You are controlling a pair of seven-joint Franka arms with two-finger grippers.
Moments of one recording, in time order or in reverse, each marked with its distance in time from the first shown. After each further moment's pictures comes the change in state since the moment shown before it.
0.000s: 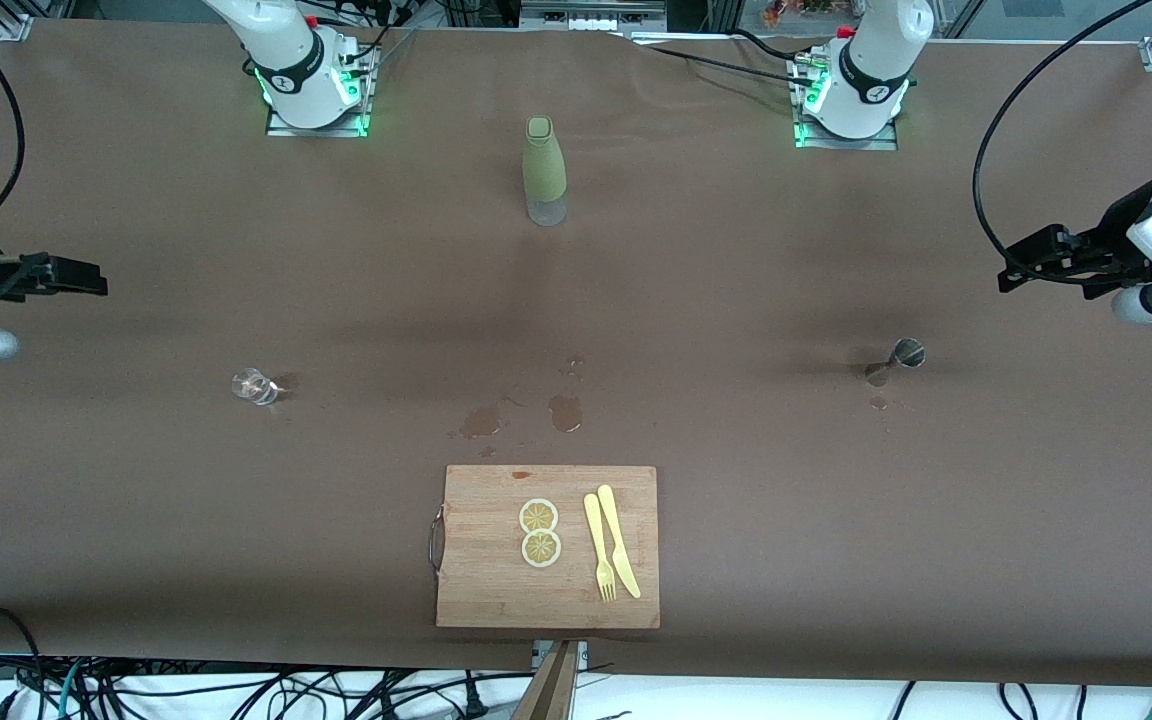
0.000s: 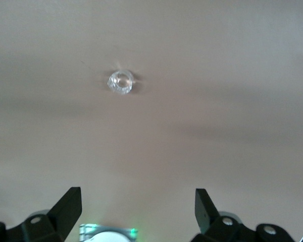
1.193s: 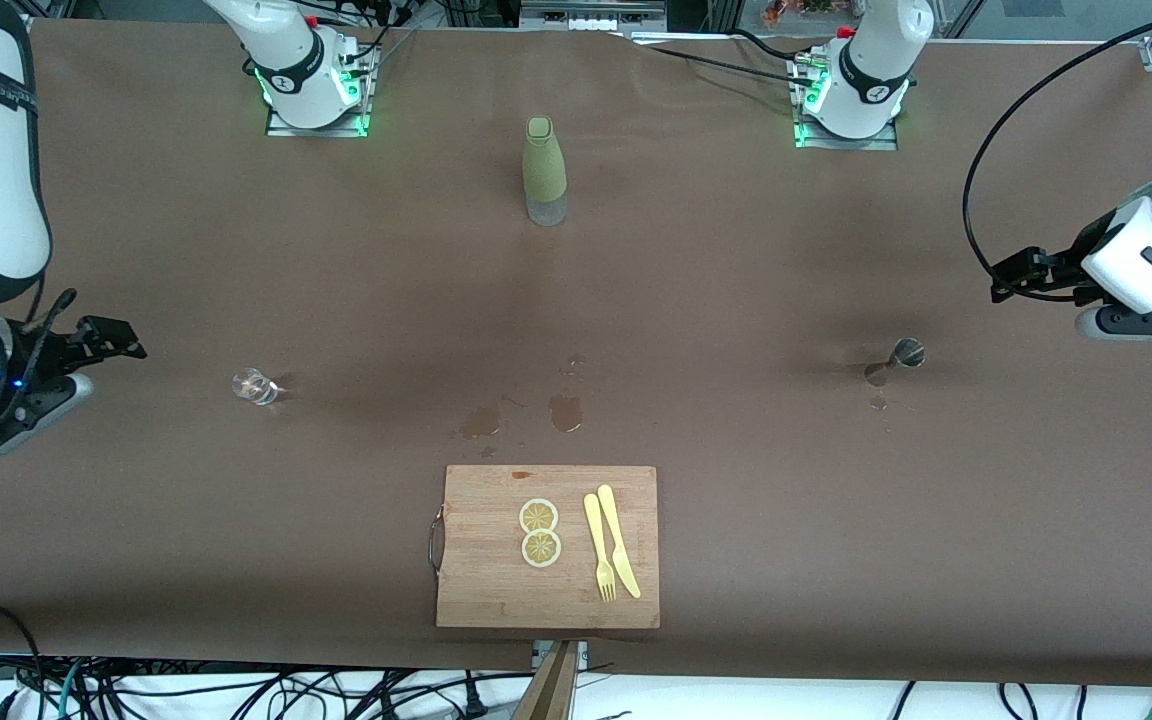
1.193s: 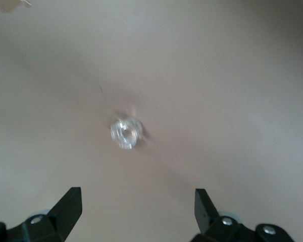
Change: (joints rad) left arm 0.014 -0.025 0.002 -0.180 0.068 0.103 0.000; right arm -0.031 0.122 0.005 -0.085 0.156 0.316 -0.560
